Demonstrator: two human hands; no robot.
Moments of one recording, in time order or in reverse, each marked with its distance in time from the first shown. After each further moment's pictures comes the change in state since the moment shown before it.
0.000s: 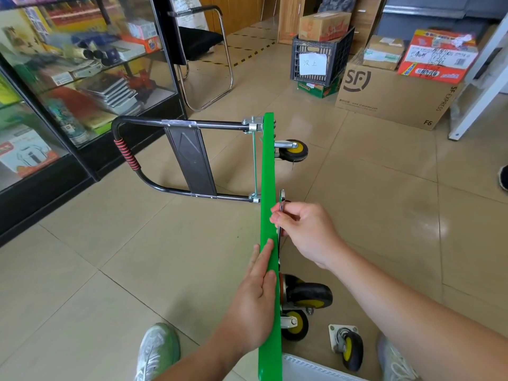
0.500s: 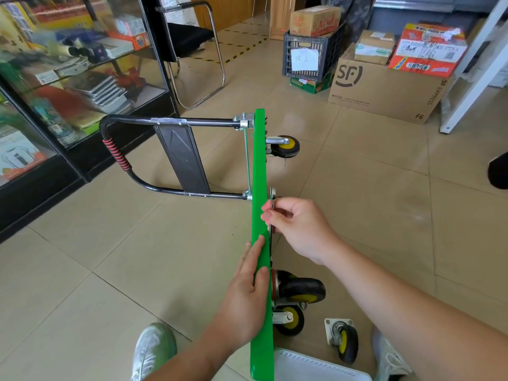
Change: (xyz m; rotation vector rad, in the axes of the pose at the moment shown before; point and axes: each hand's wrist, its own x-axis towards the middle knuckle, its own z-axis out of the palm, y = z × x) left_hand 0.004 -0.001 0.002 -0.002 0.030 -0.012; right_hand -0.006 -0.004 -0.006 0.004 -0.063 -0.006
